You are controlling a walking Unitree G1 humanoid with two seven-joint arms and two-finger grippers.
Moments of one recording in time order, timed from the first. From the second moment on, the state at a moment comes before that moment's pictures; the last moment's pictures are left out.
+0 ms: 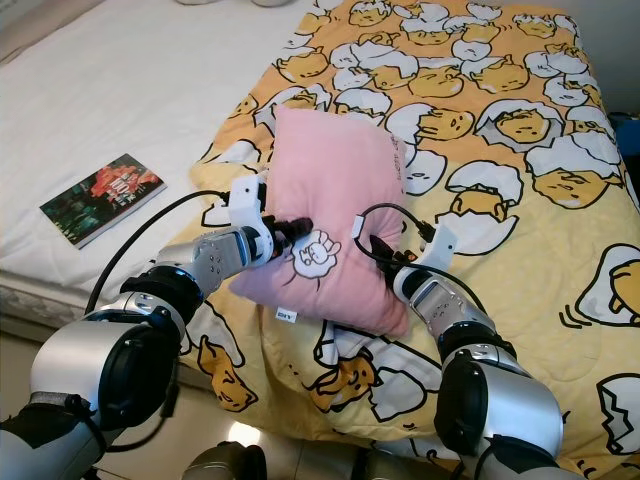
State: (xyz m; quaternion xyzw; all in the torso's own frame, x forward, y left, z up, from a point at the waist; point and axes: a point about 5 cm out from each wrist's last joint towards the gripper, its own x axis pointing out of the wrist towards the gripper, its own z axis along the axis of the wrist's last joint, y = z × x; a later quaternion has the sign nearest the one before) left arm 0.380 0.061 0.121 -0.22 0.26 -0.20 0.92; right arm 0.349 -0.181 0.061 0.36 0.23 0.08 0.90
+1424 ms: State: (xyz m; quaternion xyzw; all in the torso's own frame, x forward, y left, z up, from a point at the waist) left arm 0.389 0.064 0.138 -0.20 0.15 -0.21 0.95; right arm 0.363 -0.174 0.078 0.26 0.18 0.05 0.95
